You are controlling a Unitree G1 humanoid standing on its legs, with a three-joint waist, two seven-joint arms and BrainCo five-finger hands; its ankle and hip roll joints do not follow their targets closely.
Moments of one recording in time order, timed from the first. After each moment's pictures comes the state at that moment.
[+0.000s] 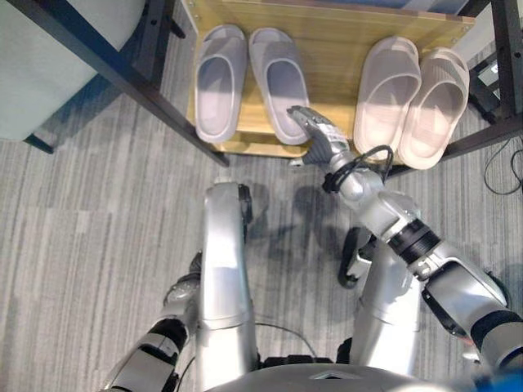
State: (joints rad) left arm -0.24 0.32 -0.34 0.98 -0.77 -0.13 0.09; right arm -0.79 -0.33 0.60 0.35 -0.43 0.08 -0.19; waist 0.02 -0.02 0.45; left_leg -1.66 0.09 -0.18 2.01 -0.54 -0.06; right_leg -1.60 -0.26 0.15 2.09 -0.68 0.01
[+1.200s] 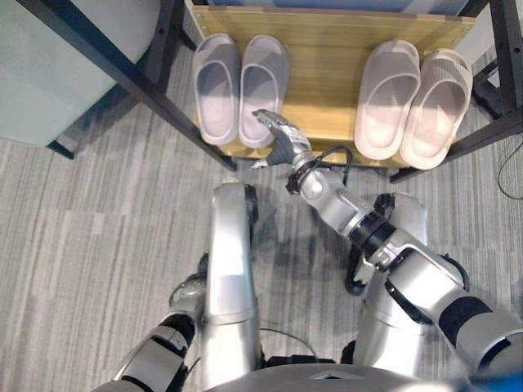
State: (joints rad) left arm -0.28 0.28 -0.39 1.06 -0.73 -0.14 0.13; right arm -0.92 -0.13 0.68 0.54 -0.39 0.13 -0.24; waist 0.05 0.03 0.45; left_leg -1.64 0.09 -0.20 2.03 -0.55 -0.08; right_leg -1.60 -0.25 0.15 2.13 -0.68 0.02
